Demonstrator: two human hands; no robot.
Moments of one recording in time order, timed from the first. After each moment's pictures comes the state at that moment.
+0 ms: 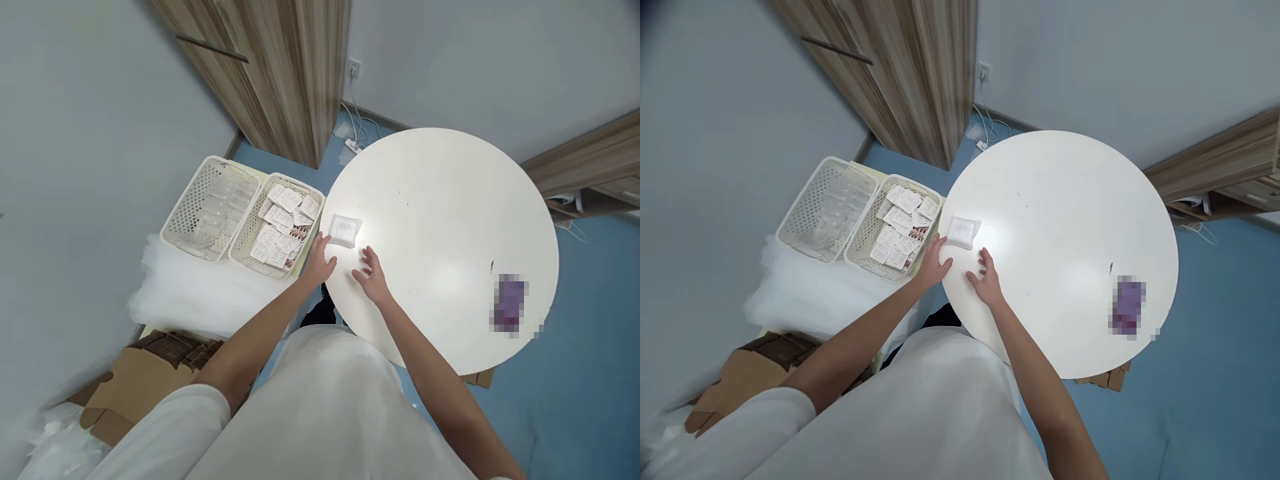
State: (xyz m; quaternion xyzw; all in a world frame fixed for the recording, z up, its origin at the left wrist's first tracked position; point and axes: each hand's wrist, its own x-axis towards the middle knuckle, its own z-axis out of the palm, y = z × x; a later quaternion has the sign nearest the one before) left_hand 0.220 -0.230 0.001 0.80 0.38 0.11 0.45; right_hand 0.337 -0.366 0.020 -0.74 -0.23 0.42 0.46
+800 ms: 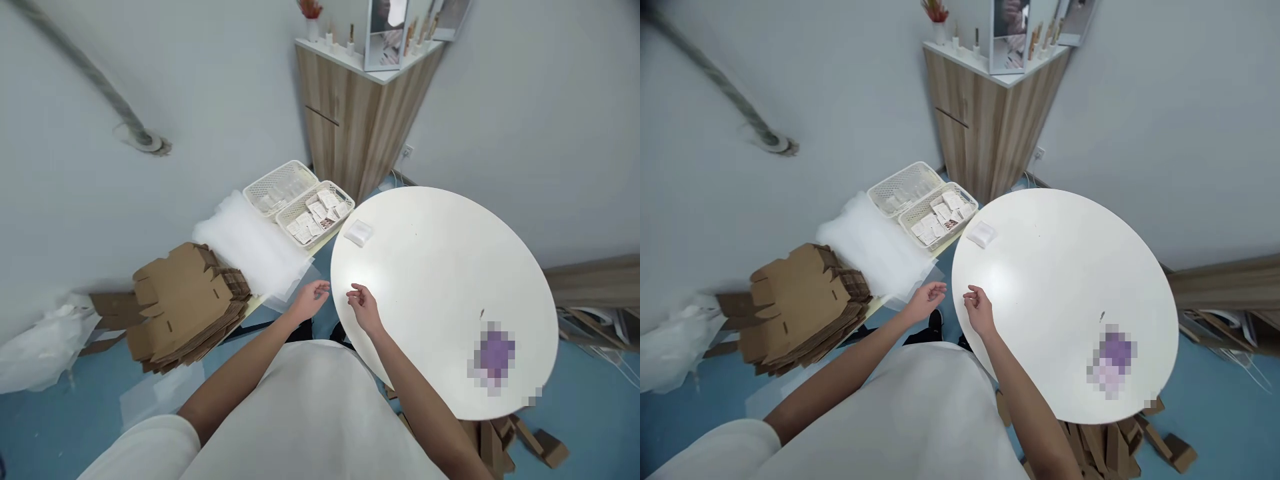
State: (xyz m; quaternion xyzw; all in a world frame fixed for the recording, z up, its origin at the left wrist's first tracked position) left_hand 0.137 -0.391 0.057 0.66 0.51 0.16 0.53; right_hand 0.310 -0.460 0.048 -0.66 -0.34 0.50 0.44
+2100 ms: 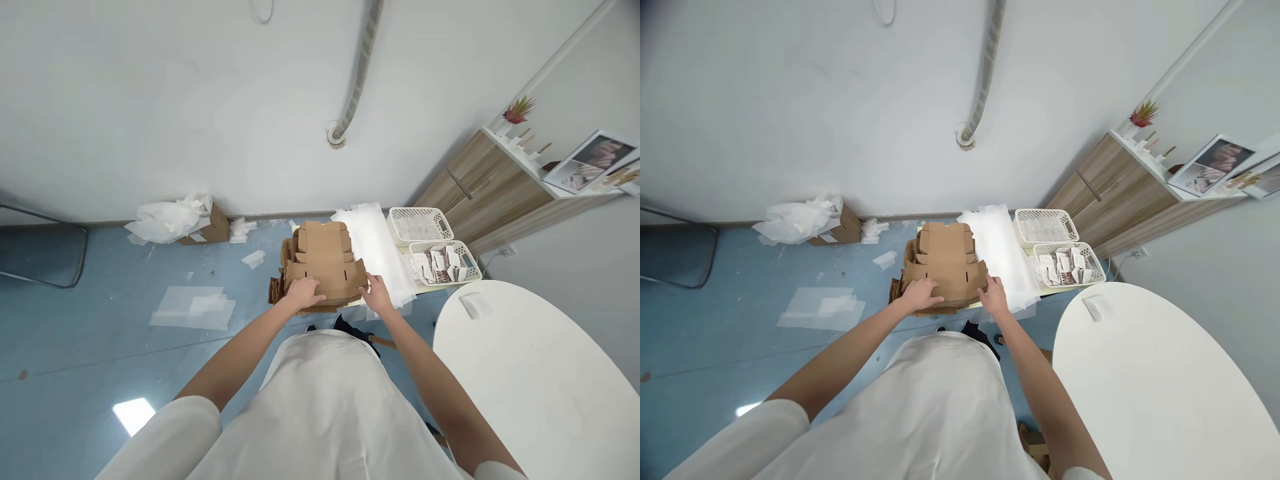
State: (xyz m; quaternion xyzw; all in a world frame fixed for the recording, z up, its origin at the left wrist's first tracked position) left_hand -0.202 -0.429 0.049 0.67 0.70 0.03 0.27; right_hand 0.030 -0.353 0.053 -0.57 -0.78 0.26 0.08
